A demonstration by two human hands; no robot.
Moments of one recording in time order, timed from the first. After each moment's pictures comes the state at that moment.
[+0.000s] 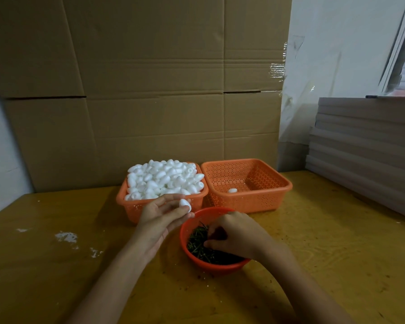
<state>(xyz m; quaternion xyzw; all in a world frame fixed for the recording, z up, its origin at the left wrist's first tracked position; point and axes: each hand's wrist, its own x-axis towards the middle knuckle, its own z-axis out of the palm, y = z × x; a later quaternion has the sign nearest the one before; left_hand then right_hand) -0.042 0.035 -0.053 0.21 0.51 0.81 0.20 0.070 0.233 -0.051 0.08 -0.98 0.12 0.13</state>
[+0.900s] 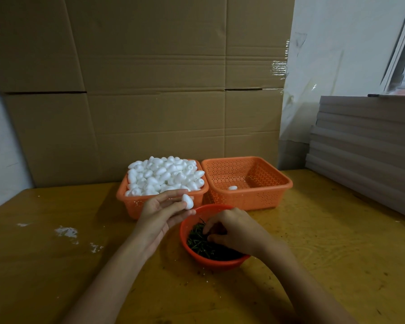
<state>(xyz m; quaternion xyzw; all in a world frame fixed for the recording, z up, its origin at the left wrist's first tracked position) -0.042 0.035 -0.053 0.21 0.51 0.81 0.22 0.068 0.235 -0.052 0.08 -0.98 0.16 0.13</state>
